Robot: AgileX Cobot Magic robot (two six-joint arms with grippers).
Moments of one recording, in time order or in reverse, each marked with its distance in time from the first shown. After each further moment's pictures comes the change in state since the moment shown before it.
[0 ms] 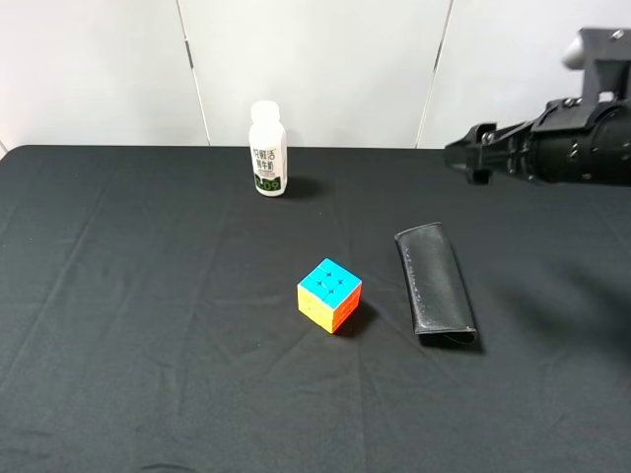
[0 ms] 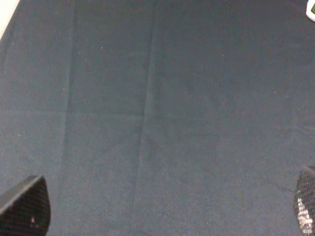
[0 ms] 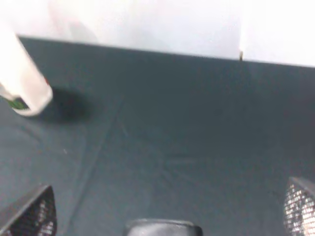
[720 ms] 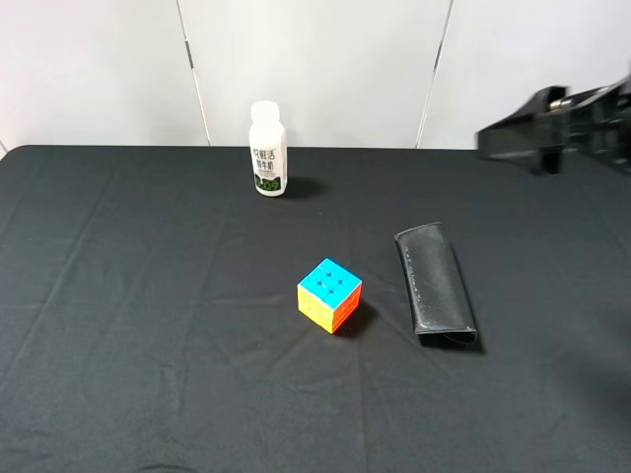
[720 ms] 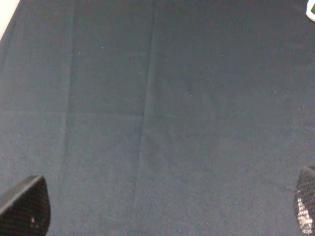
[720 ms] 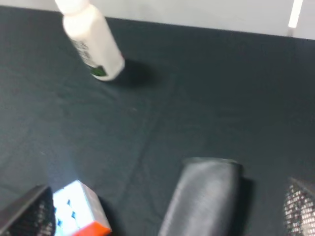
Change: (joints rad) left arm 0.000 0.000 0.000 0.000 0.000 0.000; right arm 0.000 -0.321 -0.112 -1.229 0.476 1.251
